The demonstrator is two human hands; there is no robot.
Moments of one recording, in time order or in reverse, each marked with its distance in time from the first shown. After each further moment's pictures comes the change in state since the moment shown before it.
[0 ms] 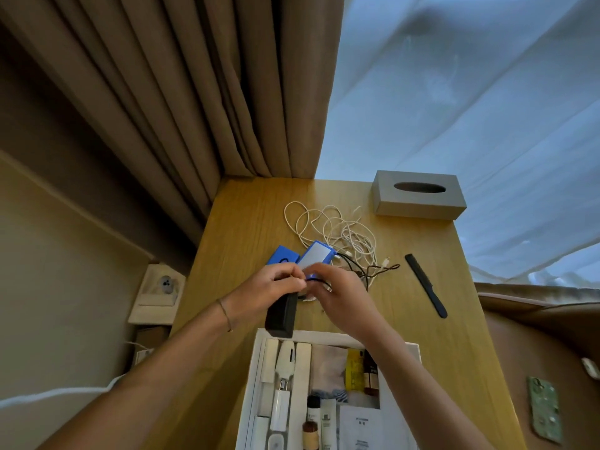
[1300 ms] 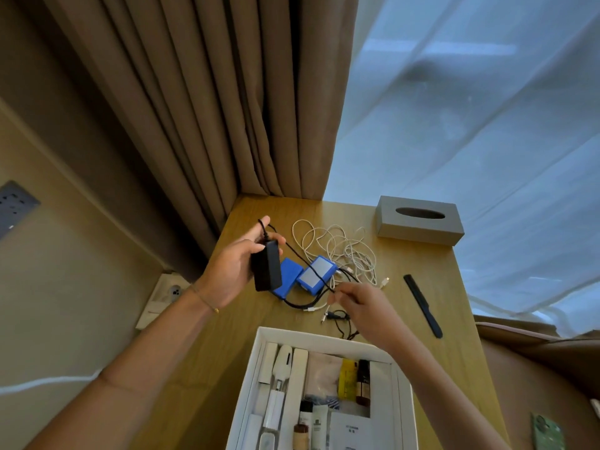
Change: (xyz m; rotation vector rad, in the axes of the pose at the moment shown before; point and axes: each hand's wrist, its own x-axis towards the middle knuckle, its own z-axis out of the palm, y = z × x) left_hand -0.040 0.037 -0.021 -0.560 0.267 0.195; right_hand -0.035 0.016 -0.039 0.003 -0.070 0.113
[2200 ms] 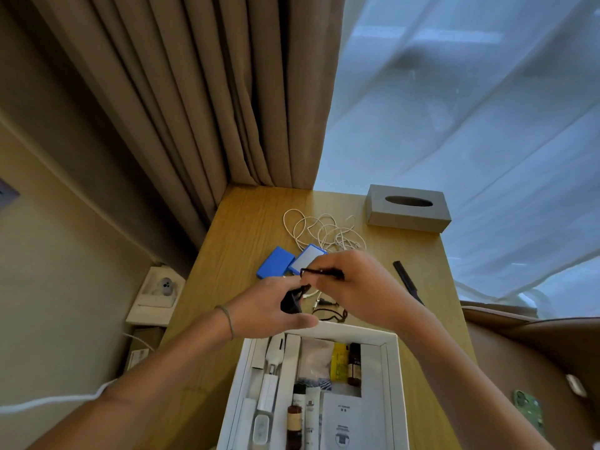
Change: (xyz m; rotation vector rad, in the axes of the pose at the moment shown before) left_hand -0.024 -0.055 0.035 1.077 -0.373 0.096; right_hand -0.034 -0.082 -0.040 -0.133 -0.077 -0.336
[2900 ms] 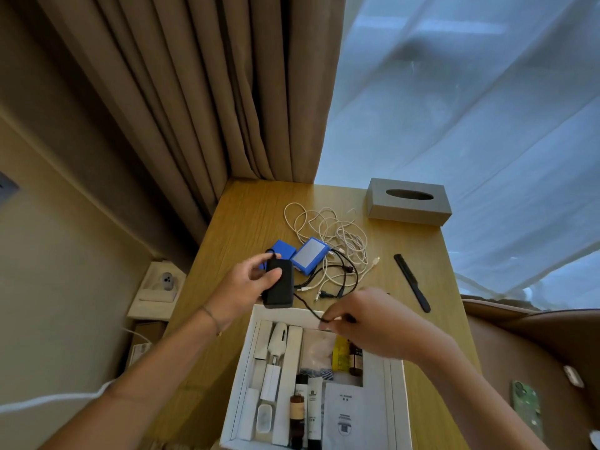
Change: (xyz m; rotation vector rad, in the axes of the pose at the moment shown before) left_hand -0.021 -0.013 -0.006 -0.658 0.383 -0.380; right_hand -0.040 0.020 0.026 -0.279 -0.288 0.113
